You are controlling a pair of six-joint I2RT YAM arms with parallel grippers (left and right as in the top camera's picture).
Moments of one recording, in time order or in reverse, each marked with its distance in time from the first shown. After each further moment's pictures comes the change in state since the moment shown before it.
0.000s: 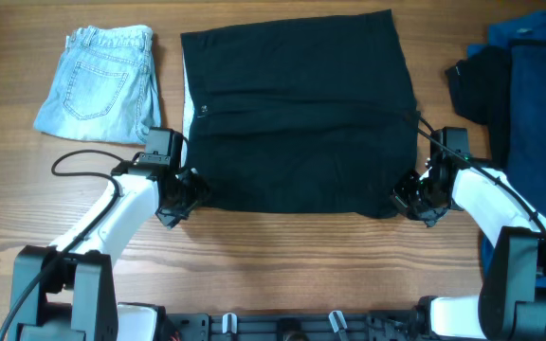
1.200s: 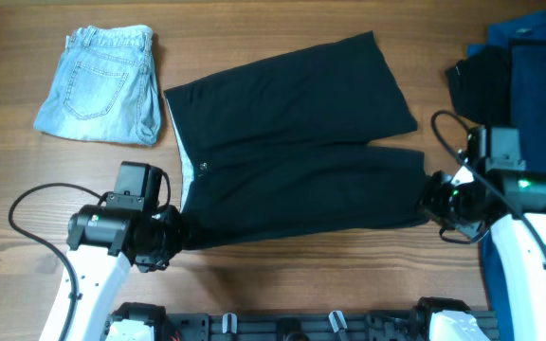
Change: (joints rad) left arm -0.001 -0.505 0.010 -0.545 0.046 0.043; right arm 0.009 -0.441 0.301 -0.588 0.097 -0.154
